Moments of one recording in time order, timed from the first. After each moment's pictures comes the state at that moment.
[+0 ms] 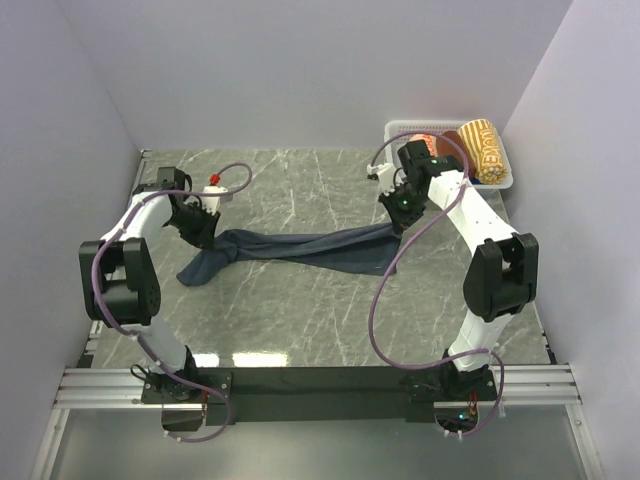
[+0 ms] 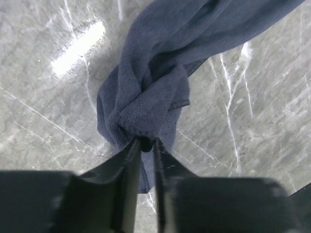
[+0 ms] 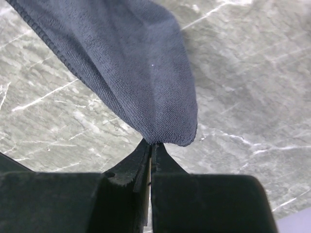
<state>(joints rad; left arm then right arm) 0.08 1.71 1.27 -0.85 0.42 0.66 0.25 1.77 1.58 -1.07 -0.21 -0.46</state>
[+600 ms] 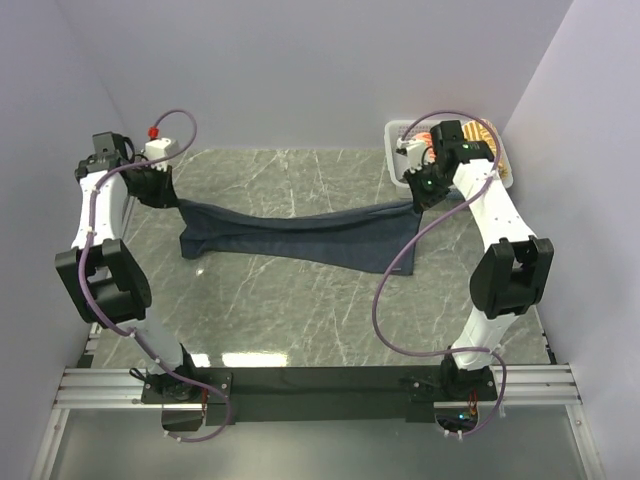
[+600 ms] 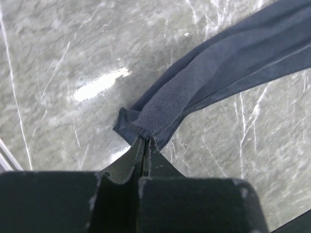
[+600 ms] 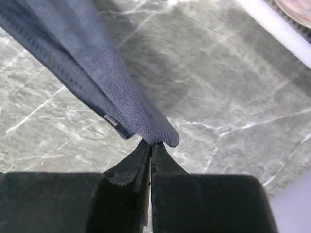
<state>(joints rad) 0.29 1.75 1.62 -0.93 0.56 0.54 0.11 1.78 1.73 -1.10 -0.23 -0.43</state>
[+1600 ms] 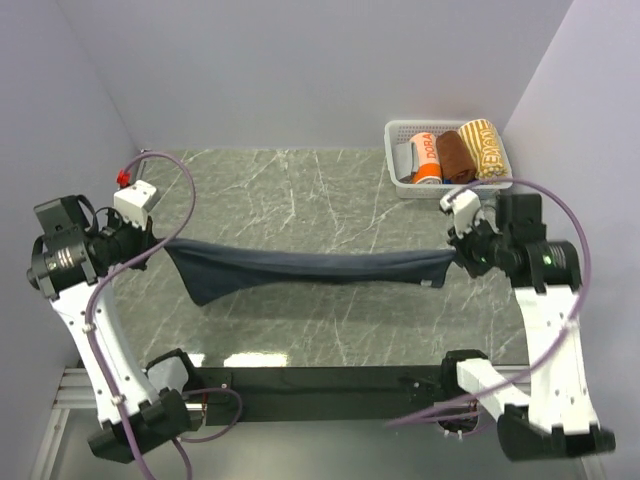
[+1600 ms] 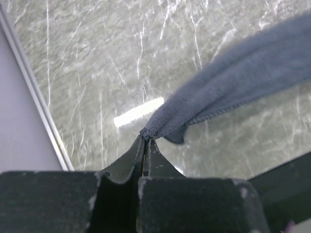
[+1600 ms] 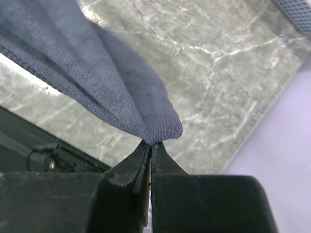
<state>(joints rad) 0.49 0.98 1.35 -1.21 0.67 0.70 0.03 0.98 1.36 -1.29 -0.22 -0.58</state>
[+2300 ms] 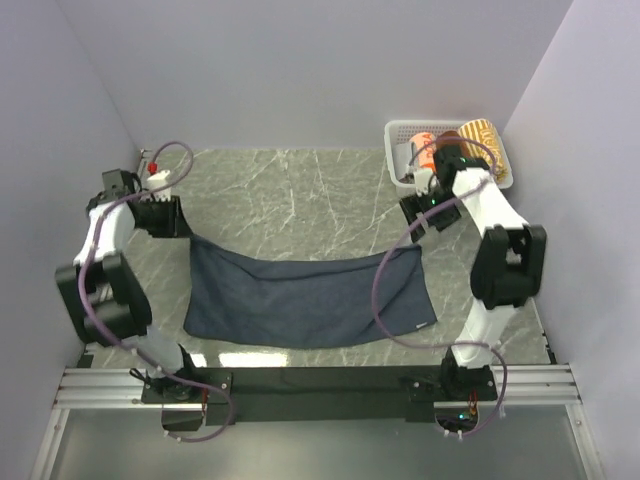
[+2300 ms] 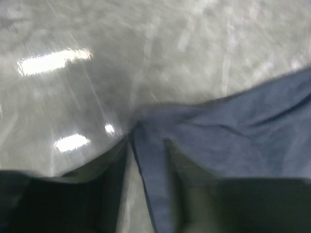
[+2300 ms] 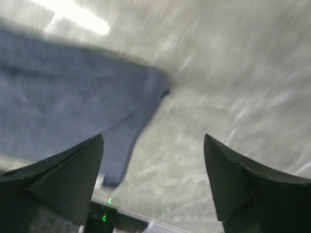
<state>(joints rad) 0.35 1.56 1.21 -0.74 0.60 0.35 0.03 1.81 1.53 -1.09 -0.18 -0.41</state>
